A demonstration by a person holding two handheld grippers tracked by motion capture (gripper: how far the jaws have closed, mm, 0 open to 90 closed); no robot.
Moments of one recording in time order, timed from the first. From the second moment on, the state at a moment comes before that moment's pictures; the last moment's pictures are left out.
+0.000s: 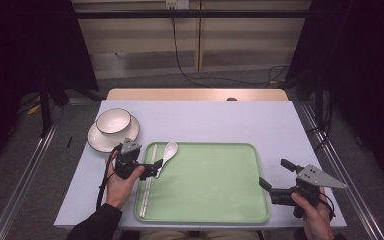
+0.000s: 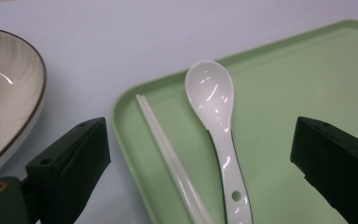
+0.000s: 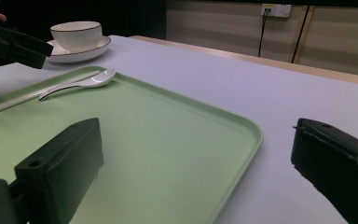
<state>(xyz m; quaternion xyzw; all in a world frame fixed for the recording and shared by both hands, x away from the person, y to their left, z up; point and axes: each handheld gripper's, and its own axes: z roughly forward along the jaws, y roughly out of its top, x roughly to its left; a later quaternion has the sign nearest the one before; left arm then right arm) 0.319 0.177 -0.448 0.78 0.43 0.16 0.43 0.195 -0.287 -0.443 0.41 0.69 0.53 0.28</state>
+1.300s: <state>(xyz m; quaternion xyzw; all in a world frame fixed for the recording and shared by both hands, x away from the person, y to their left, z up) 0.357 0.258 -0.422 0.73 0.49 0.24 0.41 0.196 -0.288 -0.443 0.41 0.69 0.53 0.28</state>
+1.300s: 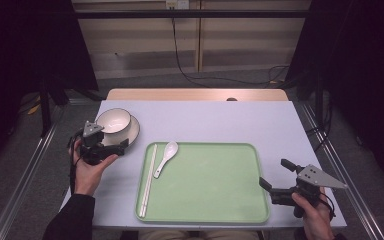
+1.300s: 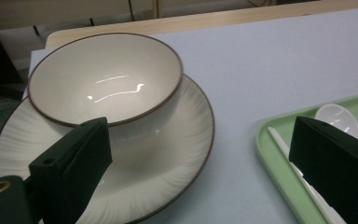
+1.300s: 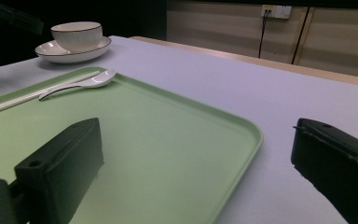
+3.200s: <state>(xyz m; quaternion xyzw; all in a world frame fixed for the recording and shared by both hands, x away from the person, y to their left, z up) 0.453 0.303 -0.433 0.72 0.63 0.17 0.26 0.196 -0.288 -0.444 0.41 0.69 0.53 0.28</state>
